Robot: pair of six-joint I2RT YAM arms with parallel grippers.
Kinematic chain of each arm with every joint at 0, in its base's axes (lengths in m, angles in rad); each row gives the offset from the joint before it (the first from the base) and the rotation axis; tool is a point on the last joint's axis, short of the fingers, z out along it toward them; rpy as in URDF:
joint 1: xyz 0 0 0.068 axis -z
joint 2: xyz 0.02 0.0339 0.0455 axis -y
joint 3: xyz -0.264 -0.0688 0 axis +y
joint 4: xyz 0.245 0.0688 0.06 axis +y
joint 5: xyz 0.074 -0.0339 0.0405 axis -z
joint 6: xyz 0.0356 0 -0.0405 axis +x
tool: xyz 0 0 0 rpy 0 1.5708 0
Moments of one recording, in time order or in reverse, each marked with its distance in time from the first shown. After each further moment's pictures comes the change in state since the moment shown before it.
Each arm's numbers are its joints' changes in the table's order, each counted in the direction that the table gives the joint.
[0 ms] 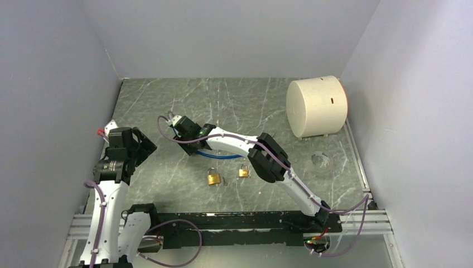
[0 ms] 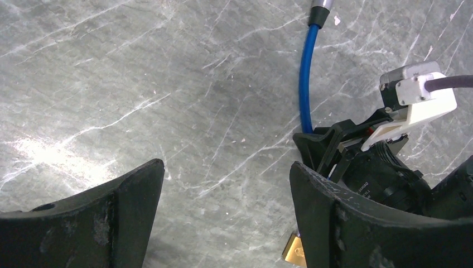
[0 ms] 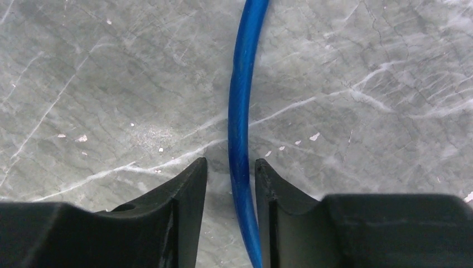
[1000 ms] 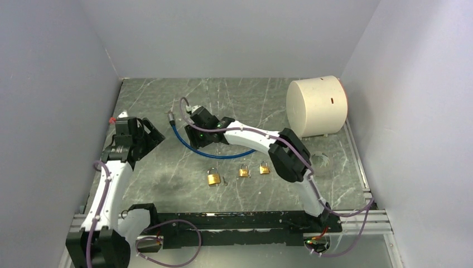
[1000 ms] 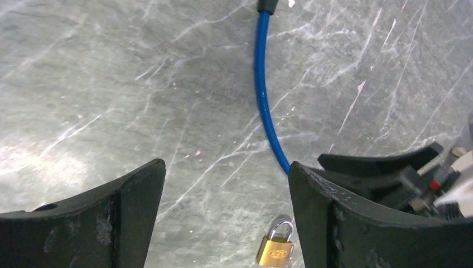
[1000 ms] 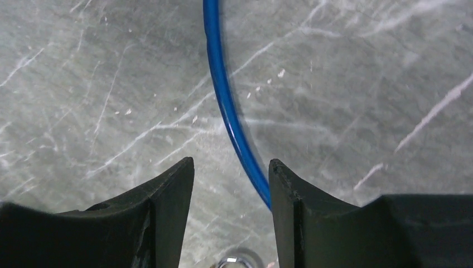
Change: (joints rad) left arm 0.000 -0.235 0.020 -0.247 0.199 0.010; right arm 0.084 0.293 0.315 -0.099 -0.105 0.291
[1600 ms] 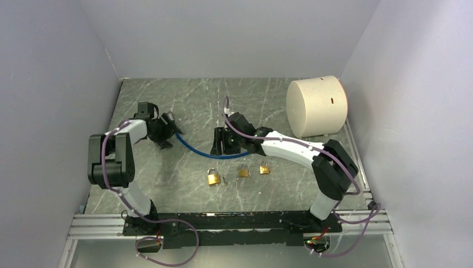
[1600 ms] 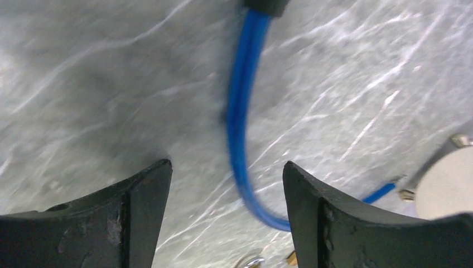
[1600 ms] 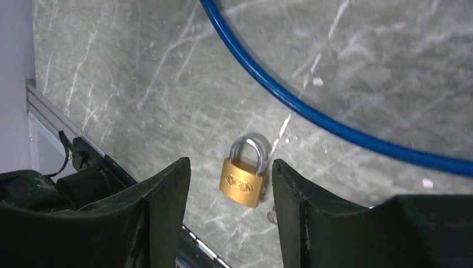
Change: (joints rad) left arm 0.001 -0.768 -0.212 -0.249 0.301 -0.065; right arm 0.080 0.470 0.574 -0.144 -0.120 0.291
